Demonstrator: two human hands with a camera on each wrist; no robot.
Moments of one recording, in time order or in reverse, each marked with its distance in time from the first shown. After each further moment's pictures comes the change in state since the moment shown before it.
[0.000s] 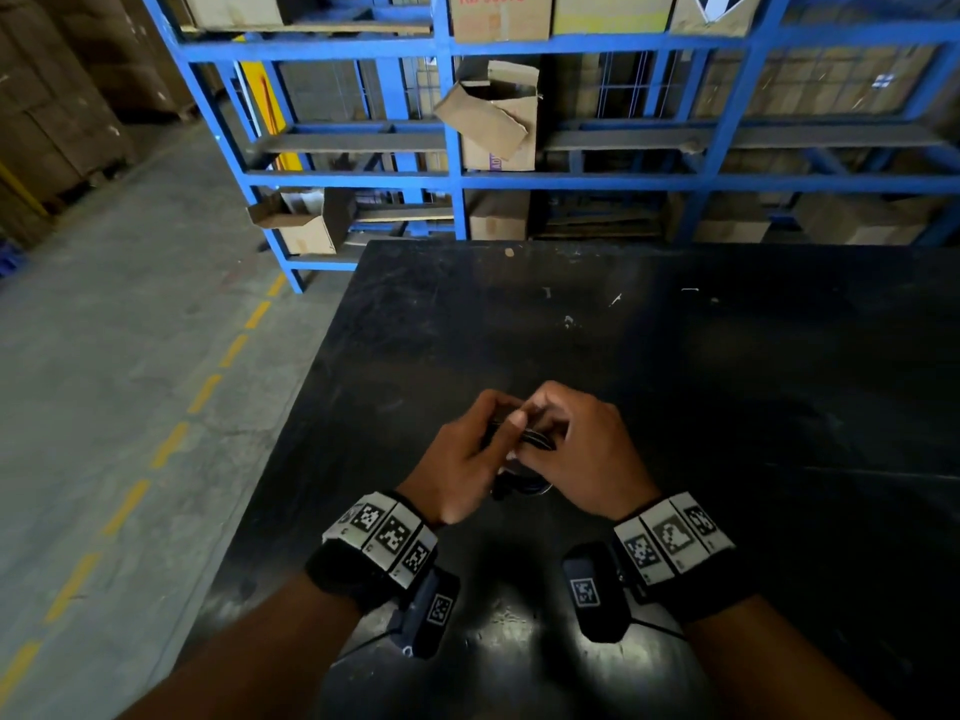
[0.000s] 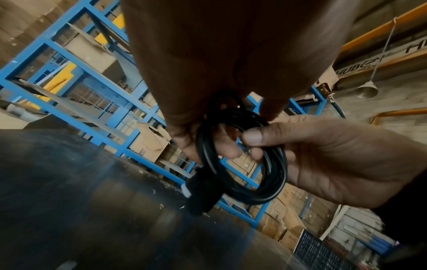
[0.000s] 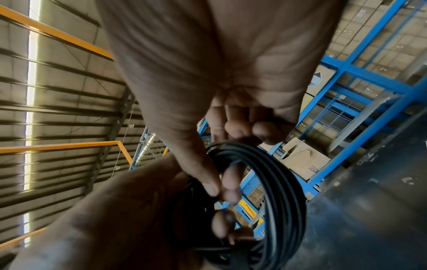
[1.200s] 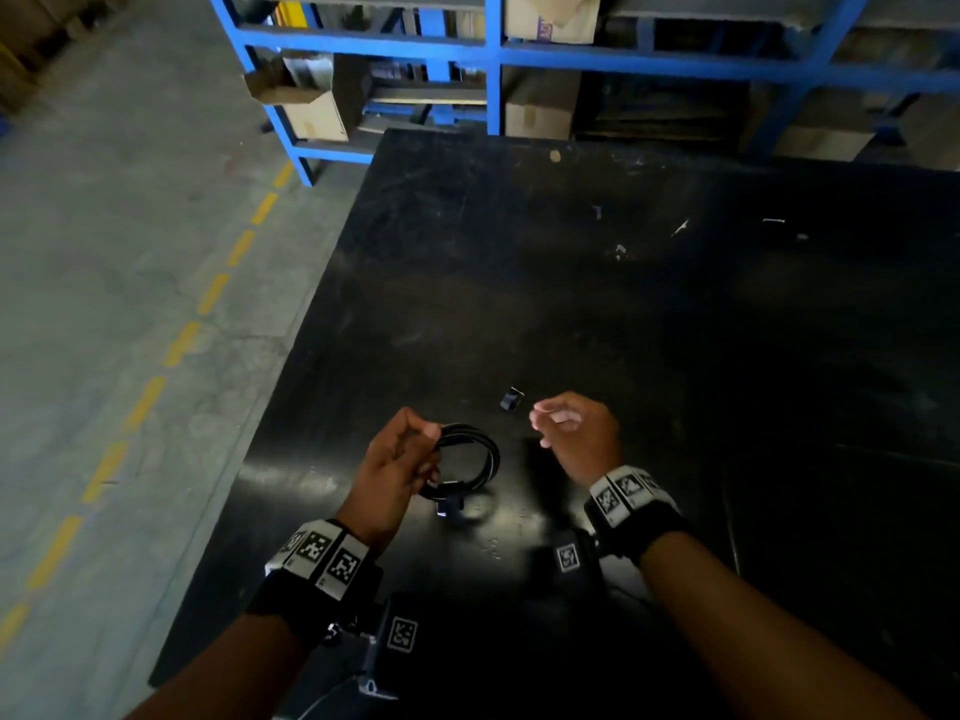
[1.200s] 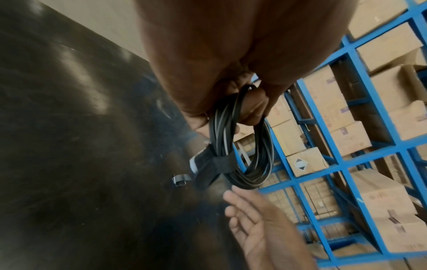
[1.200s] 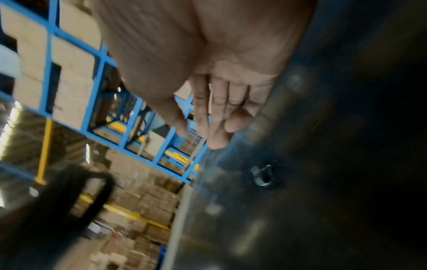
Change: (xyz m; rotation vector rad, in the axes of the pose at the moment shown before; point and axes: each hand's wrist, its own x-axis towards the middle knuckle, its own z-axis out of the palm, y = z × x) left_hand -0.032 -0.125 -0.033 -0.545 0.309 -0.421; right_hand 0.048 0.143 0.111 0.188 0.034 0.475
